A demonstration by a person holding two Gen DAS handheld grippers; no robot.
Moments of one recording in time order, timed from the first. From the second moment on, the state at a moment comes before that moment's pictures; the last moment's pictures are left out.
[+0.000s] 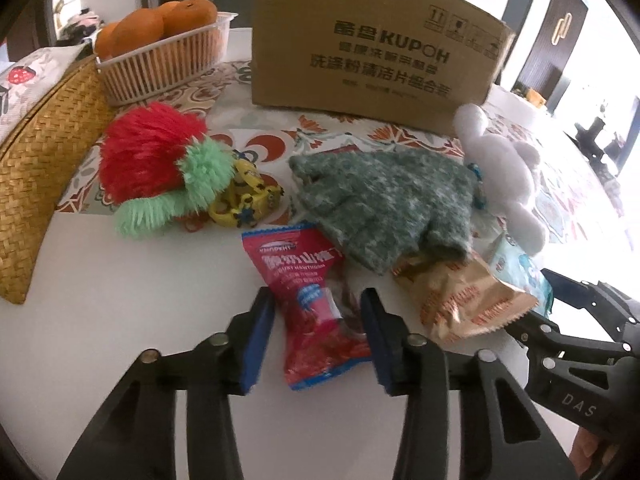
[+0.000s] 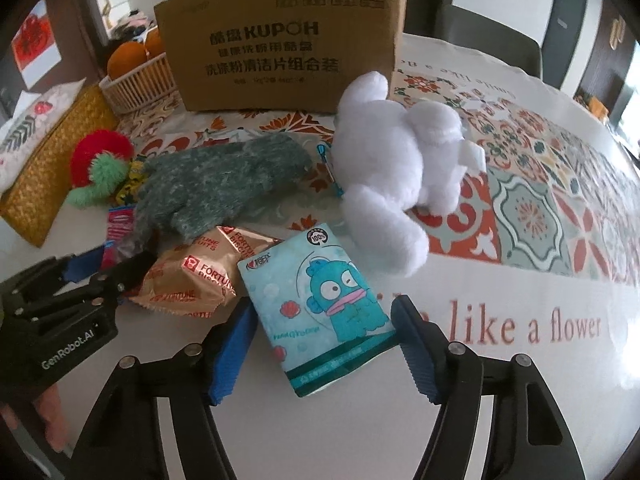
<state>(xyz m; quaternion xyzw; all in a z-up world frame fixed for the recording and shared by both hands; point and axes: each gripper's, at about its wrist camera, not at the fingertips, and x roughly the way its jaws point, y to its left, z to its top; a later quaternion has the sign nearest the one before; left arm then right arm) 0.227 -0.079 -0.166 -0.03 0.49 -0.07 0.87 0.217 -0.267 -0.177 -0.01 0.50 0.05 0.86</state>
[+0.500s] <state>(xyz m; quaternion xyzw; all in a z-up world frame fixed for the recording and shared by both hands) 0.200 -0.073 -0.158 -0.03 0.49 -0.11 0.87 0.179 -0.270 -0.151 0.04 0.46 -0.01 0.89</state>
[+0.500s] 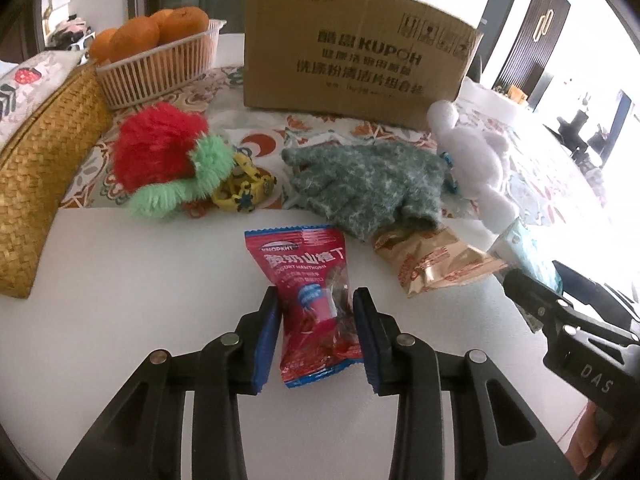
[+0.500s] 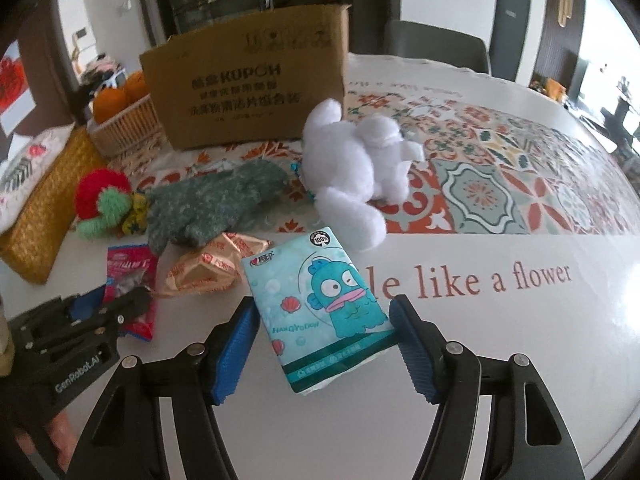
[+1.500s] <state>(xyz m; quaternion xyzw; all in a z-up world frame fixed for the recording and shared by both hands) 0.182 -0.045 -0.070 -0.02 0.37 -0.14 0.92 0.171 -0.245 -0.092 0.07 0.37 0.03 0.93</state>
